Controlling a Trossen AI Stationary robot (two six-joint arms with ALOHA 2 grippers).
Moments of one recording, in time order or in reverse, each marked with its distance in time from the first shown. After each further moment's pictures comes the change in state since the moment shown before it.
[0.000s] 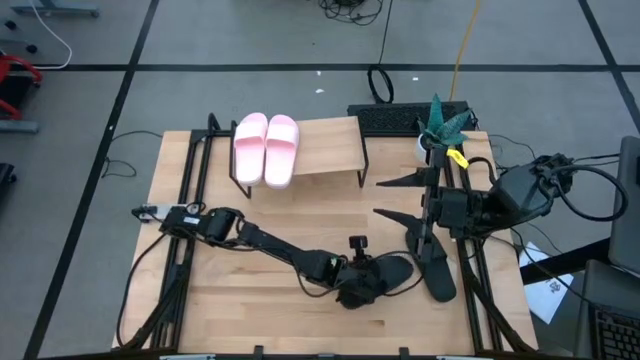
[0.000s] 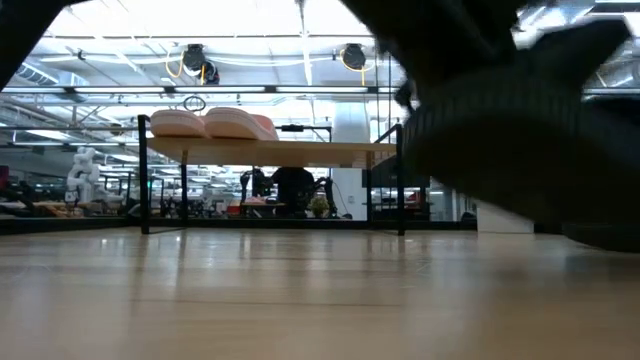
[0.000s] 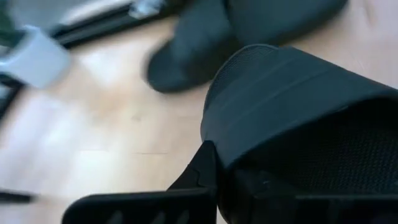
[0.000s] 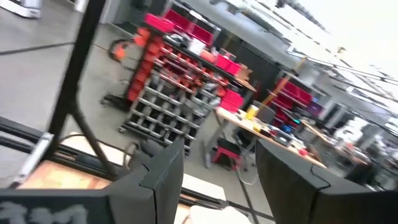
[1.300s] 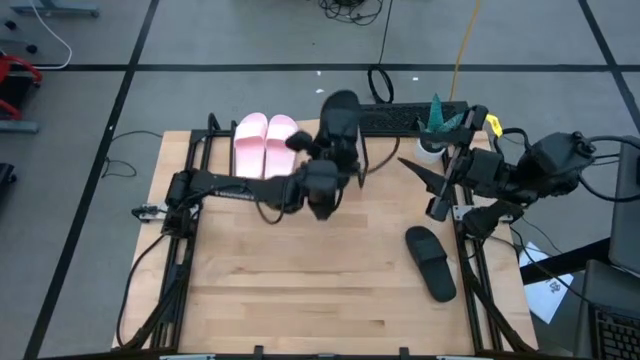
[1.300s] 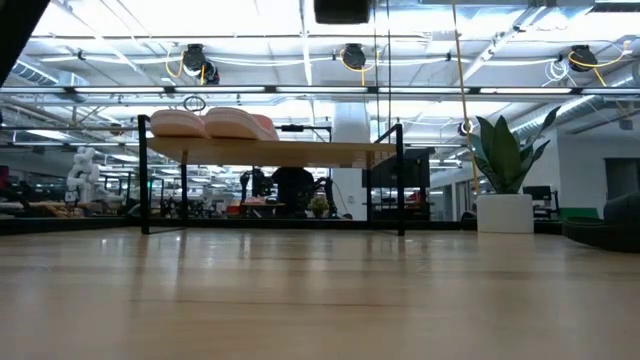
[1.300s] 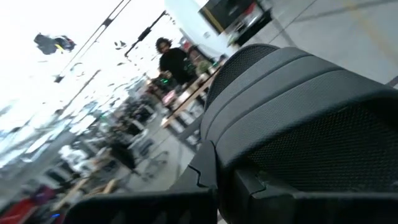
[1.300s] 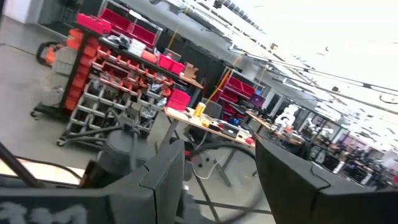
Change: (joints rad) left arm 0.257 -0.401 0.001 0.466 -1.012 0.867; right arm -0.051 -0.091 0.000 0.071 0.161 -0.093
